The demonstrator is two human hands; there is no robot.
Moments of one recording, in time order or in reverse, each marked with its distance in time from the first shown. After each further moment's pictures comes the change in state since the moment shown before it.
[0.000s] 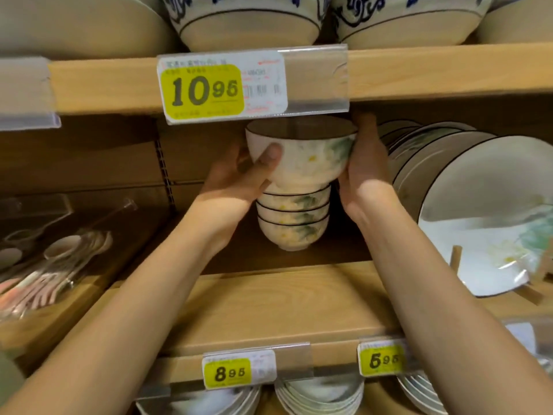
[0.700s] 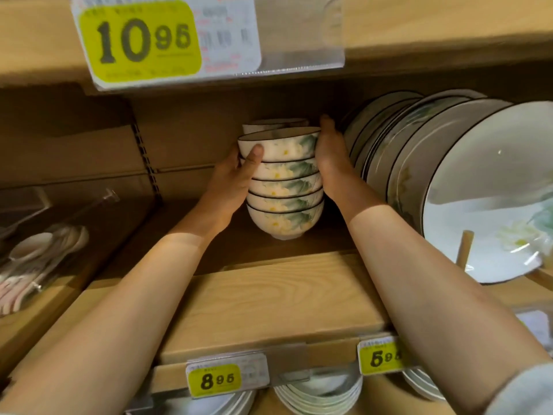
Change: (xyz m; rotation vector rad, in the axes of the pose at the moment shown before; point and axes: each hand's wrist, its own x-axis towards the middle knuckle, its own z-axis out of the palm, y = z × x) left_hand 0.058 -0.081 -0.016 0.179 -0.084 -0.035; right_hand 0.073 0.067 -0.004 -0.417 0.071 0.137
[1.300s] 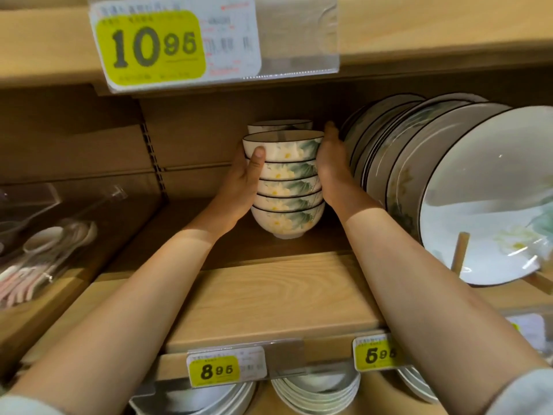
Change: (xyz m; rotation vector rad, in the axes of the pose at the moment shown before) left_hand 0.000 -0.013 0.004 0.115 -0.027 -0.004; right_hand -0.003 0.008 0.001 0.040 0.019 0.018
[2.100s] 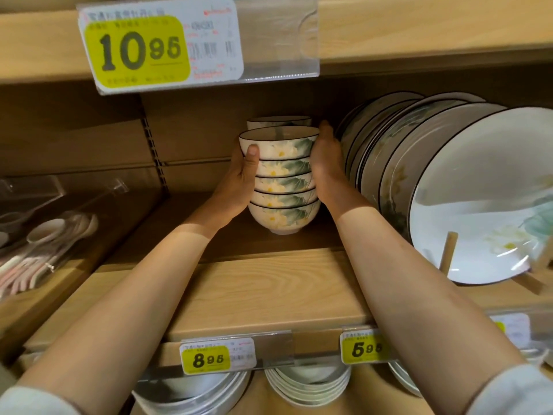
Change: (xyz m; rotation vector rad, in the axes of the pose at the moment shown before) left_hand 0.001 -0.001 0.003 0.072 0.001 -0.020; right_hand 0.001 0.002 0.002 0.023 -0.026 -0.008
